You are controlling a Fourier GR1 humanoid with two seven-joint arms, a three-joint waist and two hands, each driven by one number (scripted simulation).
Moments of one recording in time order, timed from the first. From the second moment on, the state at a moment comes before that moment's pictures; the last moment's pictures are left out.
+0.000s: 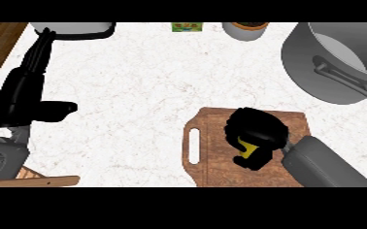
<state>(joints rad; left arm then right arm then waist) -0.29 0.64 -0.22 -1.54 -0.44 0.35 0.15 -0.44 -0.50 0.70 -1.28 0.66 0.00 -0.58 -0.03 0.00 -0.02</state>
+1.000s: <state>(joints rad) -0.17 0.57 -0.22 -1.52 -0.53 0.43 0.20 -0.62 -0.39 0.25 -1.17 0.74 -0.38 0.22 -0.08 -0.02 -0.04</state>
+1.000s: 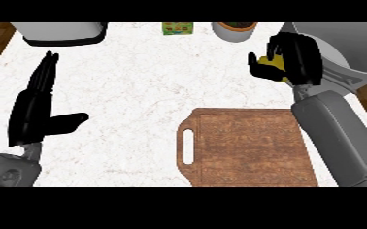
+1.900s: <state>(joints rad) -0.20 0.29 -0.07 -1.51 0.12 0.27 0.03 -0.65 -0.62 0.02 -1.04 0.85 -0.42 0.49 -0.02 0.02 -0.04</state>
